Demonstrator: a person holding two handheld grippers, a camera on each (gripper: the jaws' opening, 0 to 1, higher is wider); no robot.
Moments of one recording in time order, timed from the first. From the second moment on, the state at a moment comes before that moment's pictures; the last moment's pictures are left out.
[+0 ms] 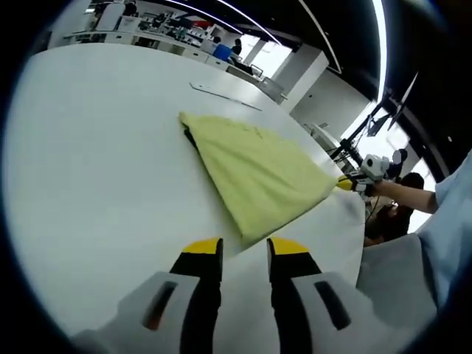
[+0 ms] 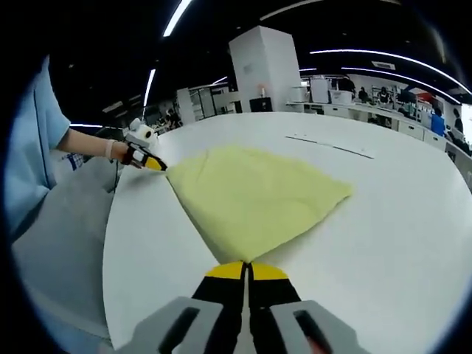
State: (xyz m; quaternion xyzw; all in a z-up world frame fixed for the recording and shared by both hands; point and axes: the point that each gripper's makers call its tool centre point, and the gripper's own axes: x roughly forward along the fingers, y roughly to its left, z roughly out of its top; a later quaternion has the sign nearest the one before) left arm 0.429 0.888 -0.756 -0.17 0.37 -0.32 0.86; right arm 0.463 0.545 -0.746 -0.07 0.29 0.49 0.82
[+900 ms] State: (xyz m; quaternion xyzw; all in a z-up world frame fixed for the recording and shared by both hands) left arm 0.386 0.876 -0.762 -0.19 0.38 -0.33 0.84; right arm 0.422 0.529 -0.761 -0.02 0.33 0.47 0.82
